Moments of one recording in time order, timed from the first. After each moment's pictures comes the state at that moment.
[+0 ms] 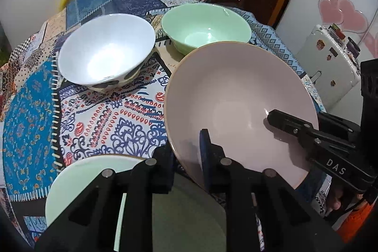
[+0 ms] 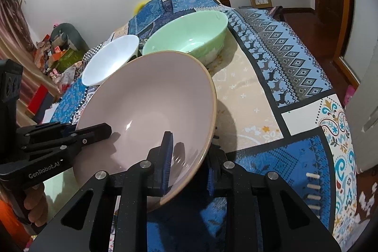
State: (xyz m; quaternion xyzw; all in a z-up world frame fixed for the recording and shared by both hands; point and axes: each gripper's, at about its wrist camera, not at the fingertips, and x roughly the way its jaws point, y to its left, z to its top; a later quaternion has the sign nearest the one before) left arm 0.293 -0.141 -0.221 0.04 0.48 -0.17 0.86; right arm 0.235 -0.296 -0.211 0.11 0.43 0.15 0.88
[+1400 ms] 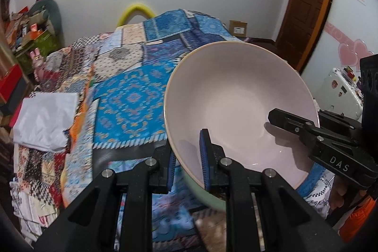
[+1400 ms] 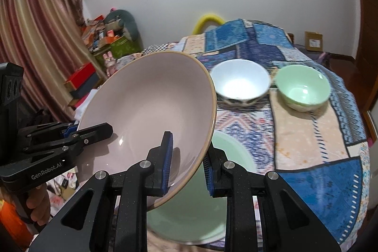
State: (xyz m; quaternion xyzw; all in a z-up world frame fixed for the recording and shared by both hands) left arm 0.145 0.042 -0.123 -0.02 0.40 -0.04 0.92; right arm 0.185 -0.130 -0.144 0.03 0.36 0.28 0.89
